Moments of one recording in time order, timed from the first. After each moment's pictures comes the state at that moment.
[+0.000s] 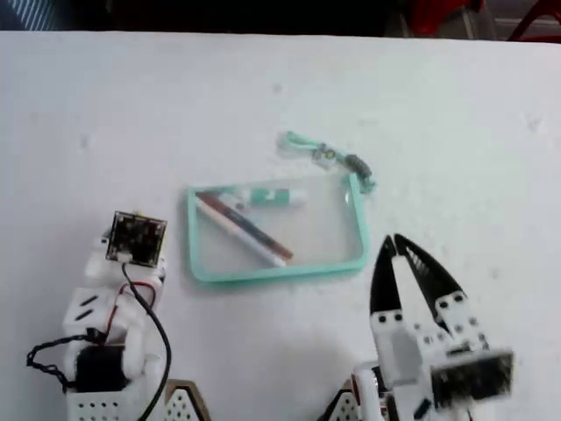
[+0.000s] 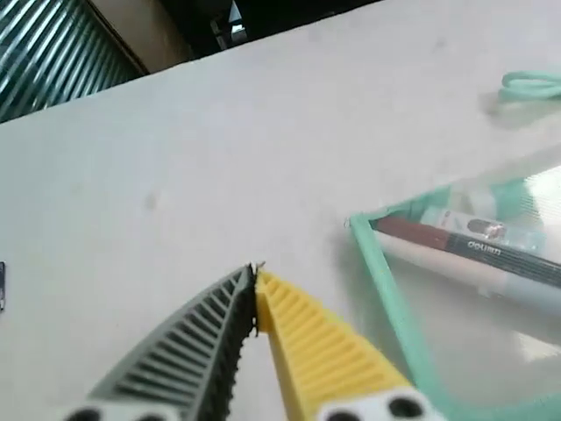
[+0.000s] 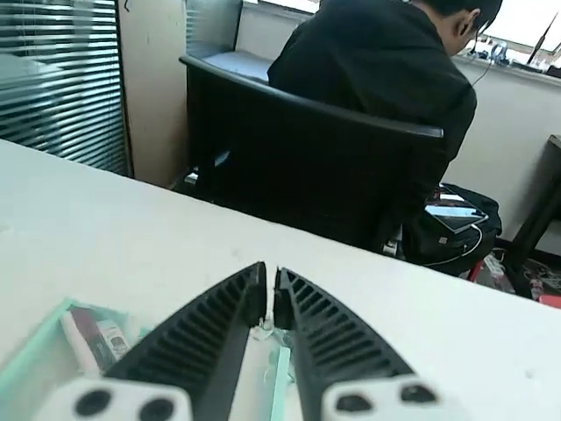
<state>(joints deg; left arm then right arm) -8.4 -104.7 87.7 54.0 -15.8 -12.3 -103.2 45.3 73.4 13.5</state>
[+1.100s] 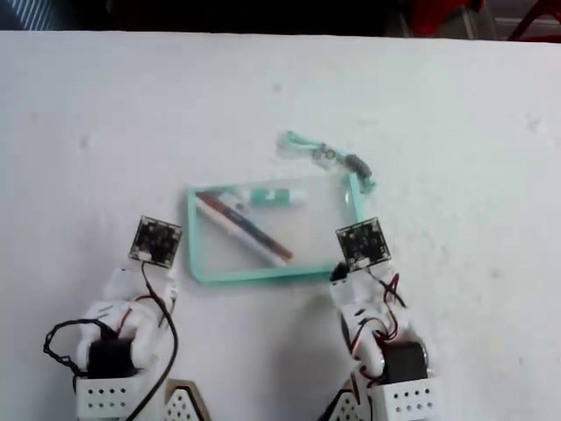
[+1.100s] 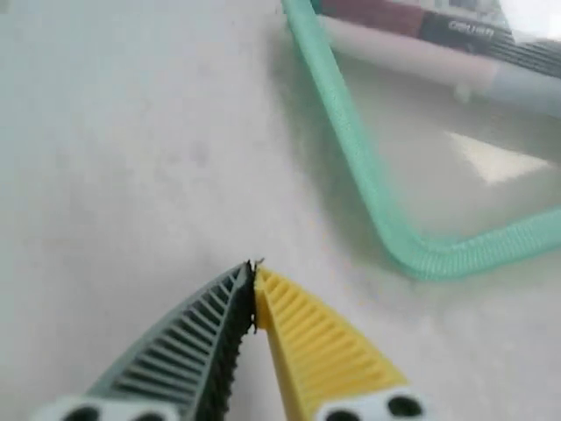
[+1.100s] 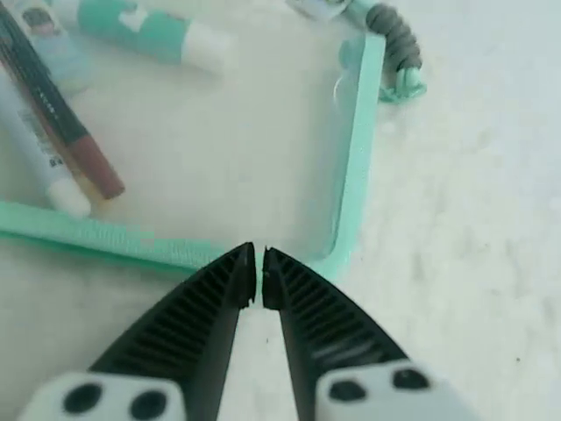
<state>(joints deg) -8.4 -104.0 97.1 66.5 -16.3 -12.2 -102.8 96.4 61.7 13.6</state>
